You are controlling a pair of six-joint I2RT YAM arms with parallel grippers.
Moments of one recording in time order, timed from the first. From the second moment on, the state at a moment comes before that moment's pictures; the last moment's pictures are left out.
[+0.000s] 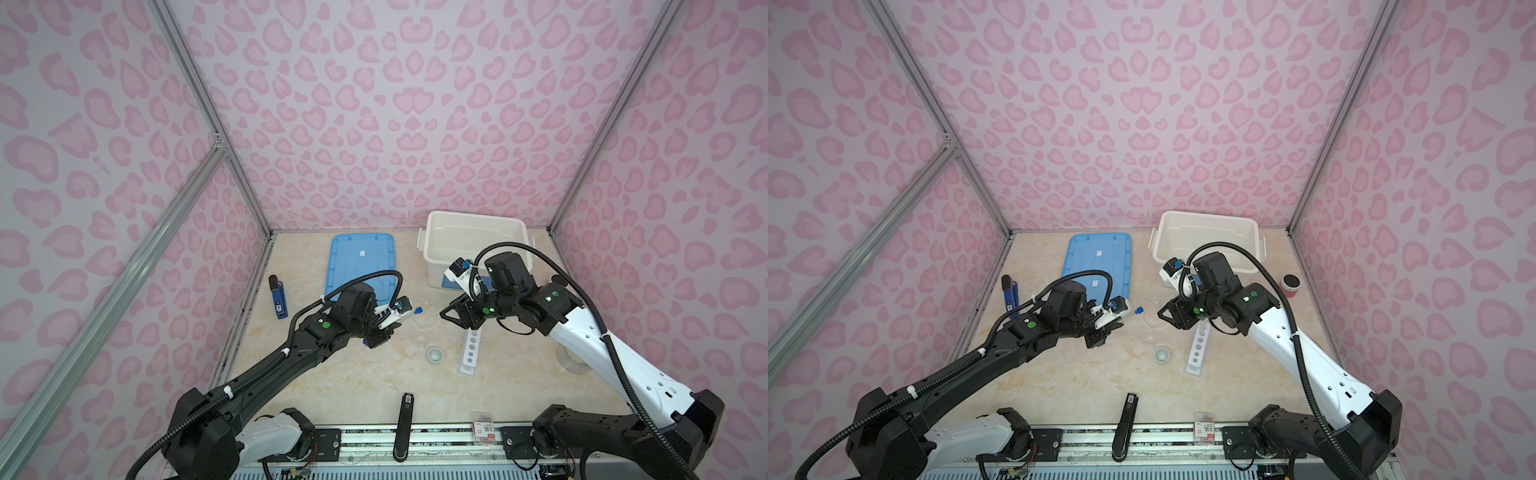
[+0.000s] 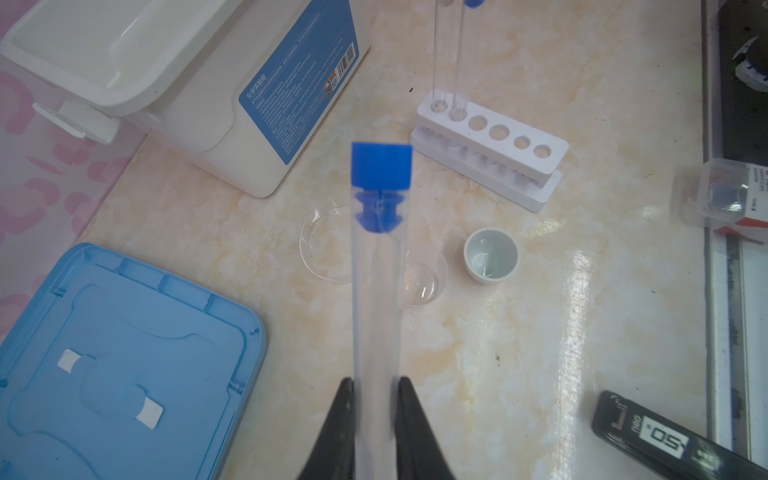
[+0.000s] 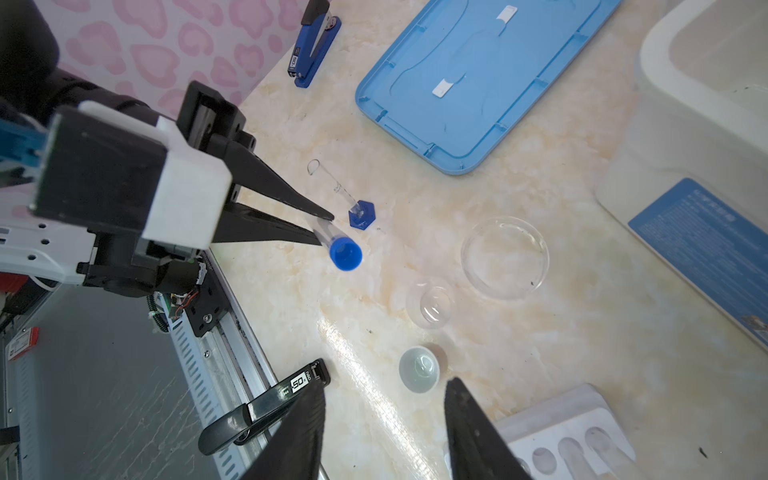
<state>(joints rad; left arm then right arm) -0.64 1.19 0.85 -0.40 0.32 0.53 0.59 1.24 1.23 -0.81 -0.42 0.04</state>
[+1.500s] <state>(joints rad) -0.63 1.04 0.75 -0.26 0.43 0.49 0.76 1.43 1.38 -0.77 -0.41 0.09</state>
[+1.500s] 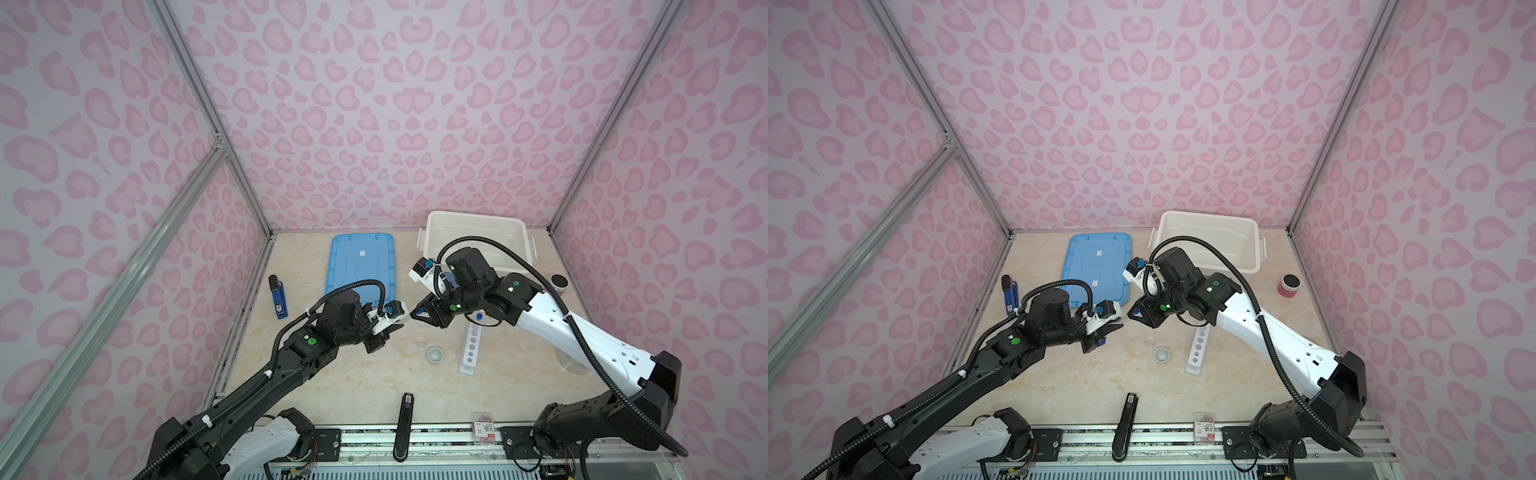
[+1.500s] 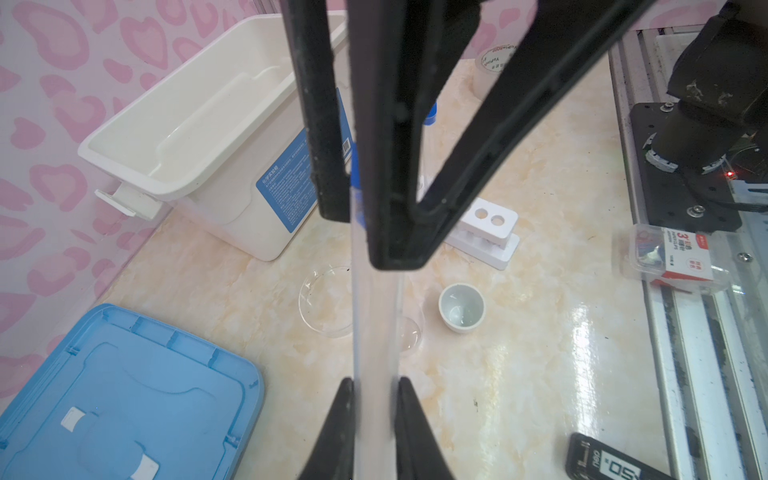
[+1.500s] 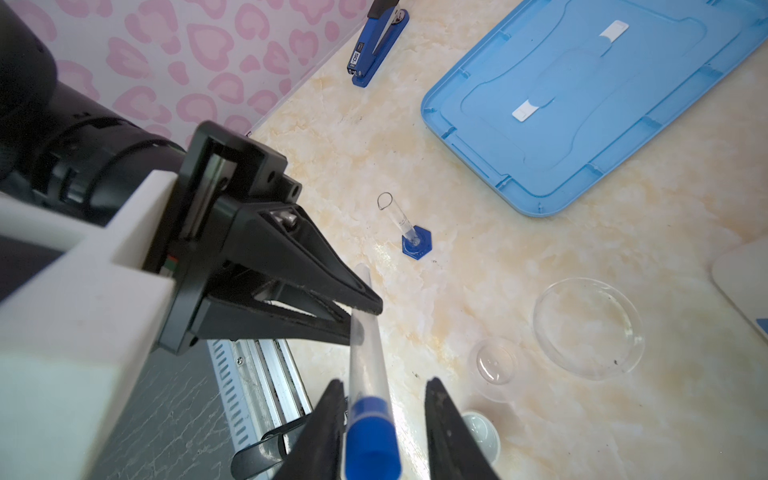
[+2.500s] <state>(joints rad) -0.63 1.03 0.74 -0.24 0.43 0.47 0.76 1.44 1.39 -0.78 -0.37 0.09</state>
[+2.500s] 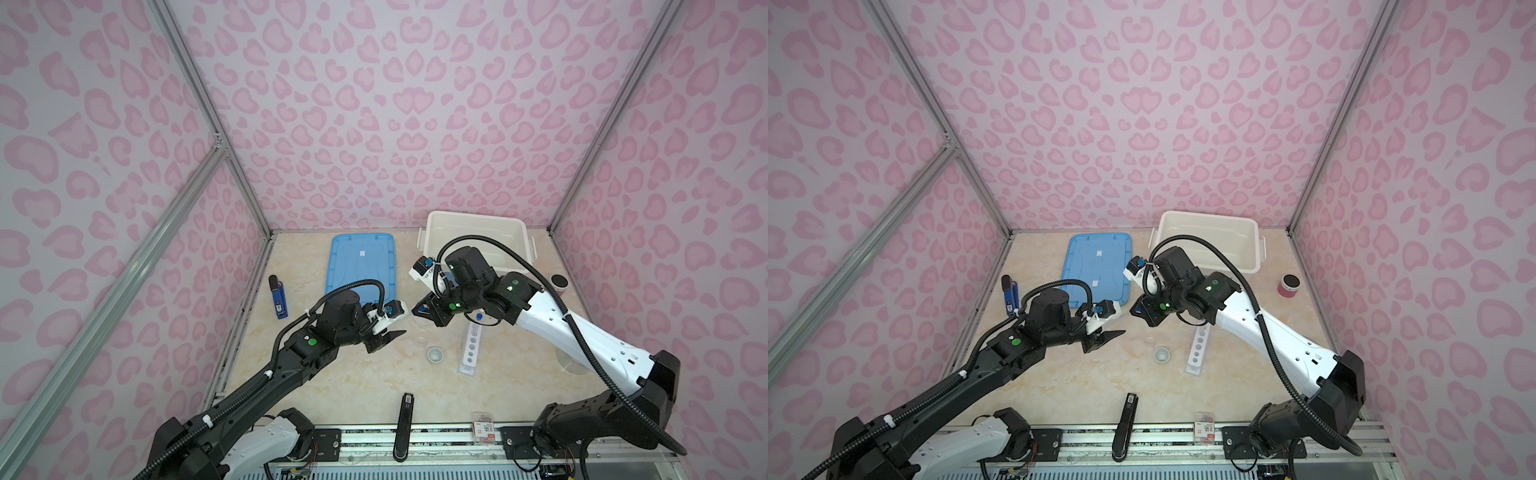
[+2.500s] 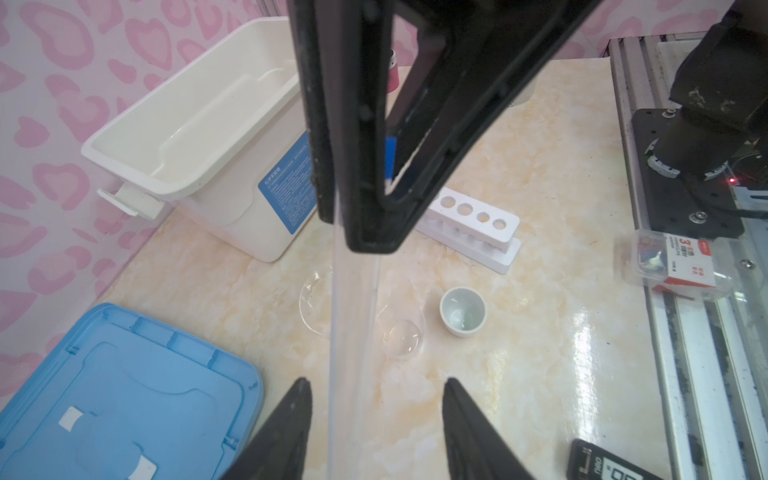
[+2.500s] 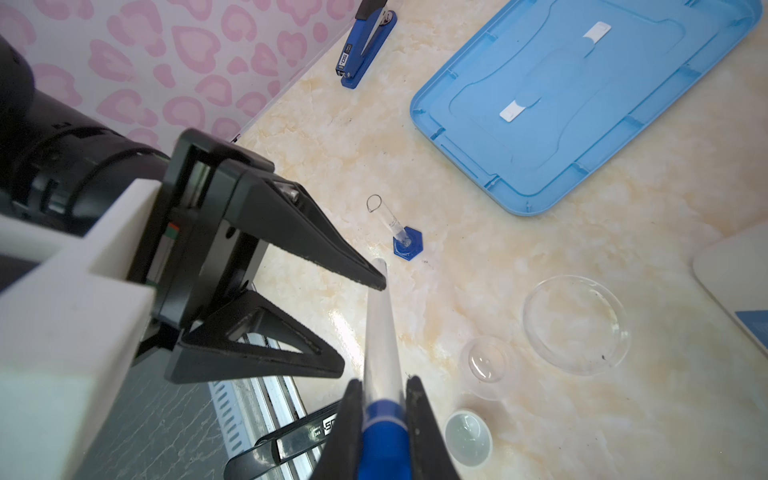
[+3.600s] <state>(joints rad) -0.63 1.02 0.70 -0.16 0.44 0.43 0.74 1.27 1.42 -1.20 -0.07 0.15</state>
